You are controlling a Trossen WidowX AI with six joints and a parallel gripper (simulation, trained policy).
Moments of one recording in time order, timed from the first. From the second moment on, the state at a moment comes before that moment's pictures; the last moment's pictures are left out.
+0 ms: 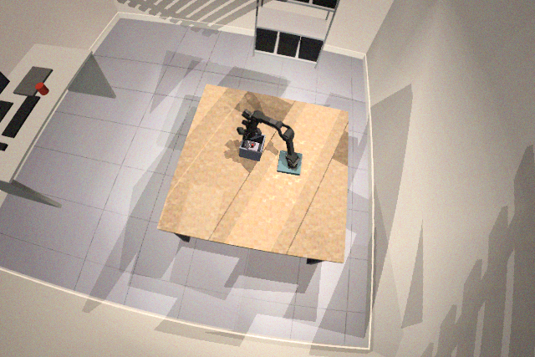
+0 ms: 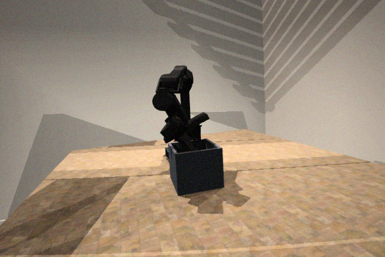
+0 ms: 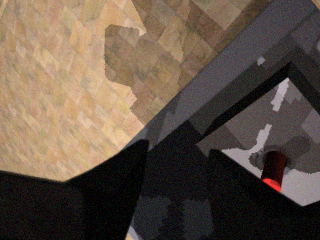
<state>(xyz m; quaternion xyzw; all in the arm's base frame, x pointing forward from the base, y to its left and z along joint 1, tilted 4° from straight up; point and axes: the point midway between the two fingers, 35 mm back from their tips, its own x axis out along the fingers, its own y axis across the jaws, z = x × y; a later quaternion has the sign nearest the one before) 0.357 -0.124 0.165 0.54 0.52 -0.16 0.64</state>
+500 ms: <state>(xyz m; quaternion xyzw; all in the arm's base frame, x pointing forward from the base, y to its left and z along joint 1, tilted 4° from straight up) 0.371 -0.135 0.168 0.53 0.51 -0.12 0.67</state>
